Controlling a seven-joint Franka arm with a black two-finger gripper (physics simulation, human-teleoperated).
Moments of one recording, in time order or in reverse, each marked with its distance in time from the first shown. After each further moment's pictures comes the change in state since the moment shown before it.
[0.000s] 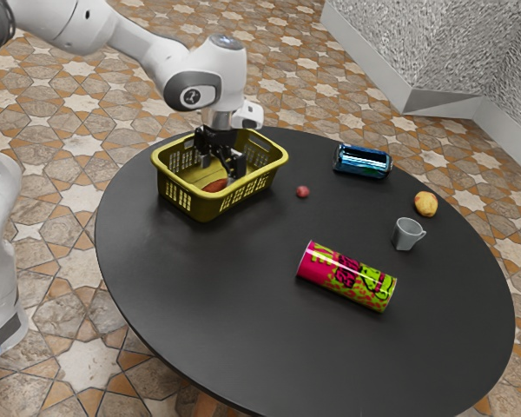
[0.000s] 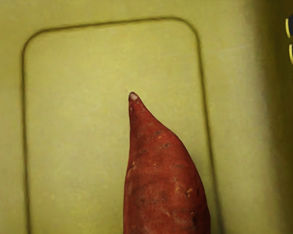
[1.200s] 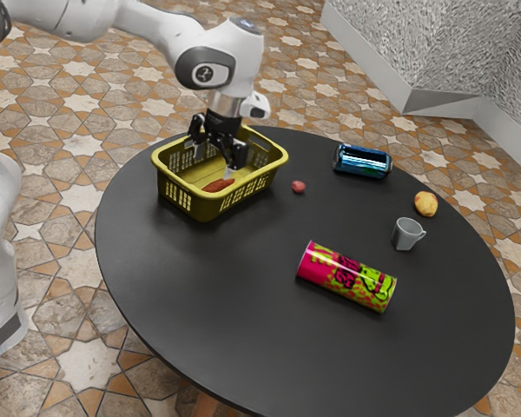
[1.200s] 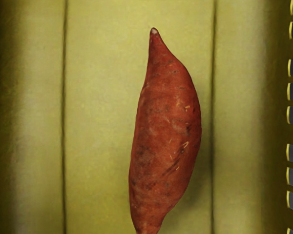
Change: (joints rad) arm 0.002 -0.010 -0.056 0.130 -0.001 -0.306 -0.150
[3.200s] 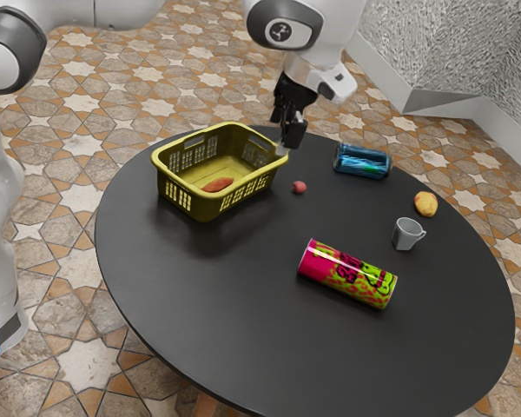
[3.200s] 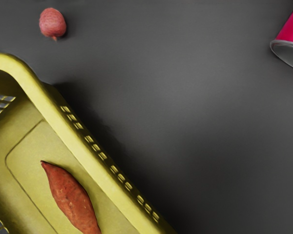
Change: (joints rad) arm -0.043 0.226 -0.282 0.619 0.065 -0.425 0.487
